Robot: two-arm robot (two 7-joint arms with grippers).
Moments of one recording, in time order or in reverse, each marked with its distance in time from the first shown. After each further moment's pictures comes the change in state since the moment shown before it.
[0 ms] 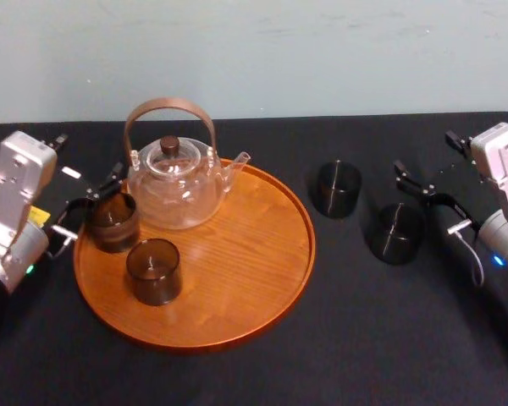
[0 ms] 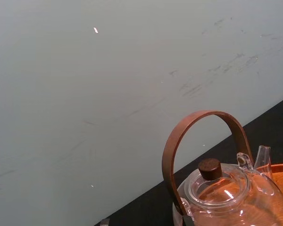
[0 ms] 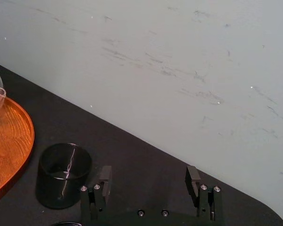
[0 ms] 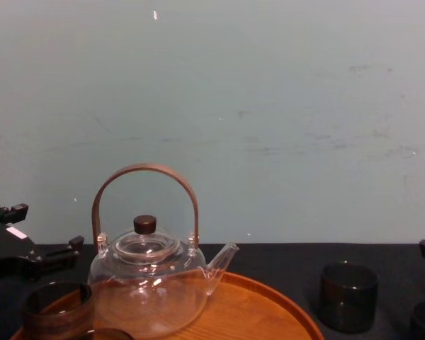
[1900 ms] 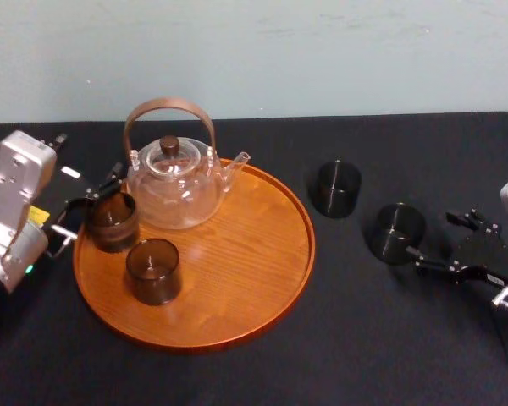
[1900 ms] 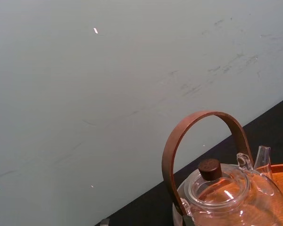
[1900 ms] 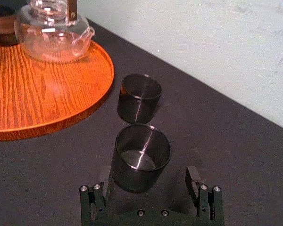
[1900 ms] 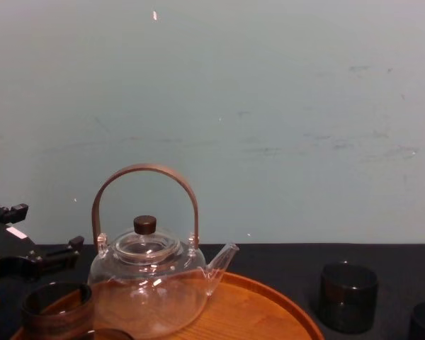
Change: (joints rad) left arm 0.000 0.000 0.000 0.000 0.000 0.000 0.000; right arm -0.248 0.162 0.172 -0.231 0.106 0.225 0.342
